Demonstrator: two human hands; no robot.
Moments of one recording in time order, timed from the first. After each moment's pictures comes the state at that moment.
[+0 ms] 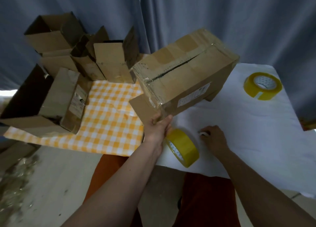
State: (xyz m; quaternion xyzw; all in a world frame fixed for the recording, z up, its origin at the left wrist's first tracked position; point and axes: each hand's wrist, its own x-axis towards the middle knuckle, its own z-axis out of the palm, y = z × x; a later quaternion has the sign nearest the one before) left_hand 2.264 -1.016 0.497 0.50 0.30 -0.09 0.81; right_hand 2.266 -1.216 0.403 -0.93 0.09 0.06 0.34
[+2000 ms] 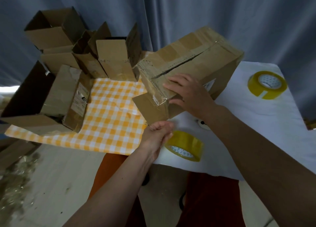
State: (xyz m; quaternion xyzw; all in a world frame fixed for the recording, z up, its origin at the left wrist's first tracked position) left_hand 2.251 -0.987 0.486 0.55 0.21 -0.17 0.79; right_hand 2.343 -1.135 0.535 -0.94 -0.30 -0.11 0.13
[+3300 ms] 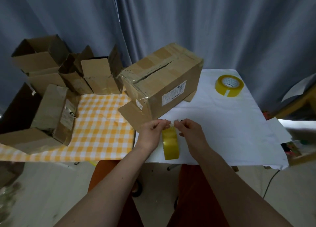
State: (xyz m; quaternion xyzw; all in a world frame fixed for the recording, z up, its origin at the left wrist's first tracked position) left_hand 2.224 -1.009 0.517 0.77 0.00 -0.09 0.64; right_hand 2.204 -1.151 0.495 -0.73 0.17 -0.02 0.66
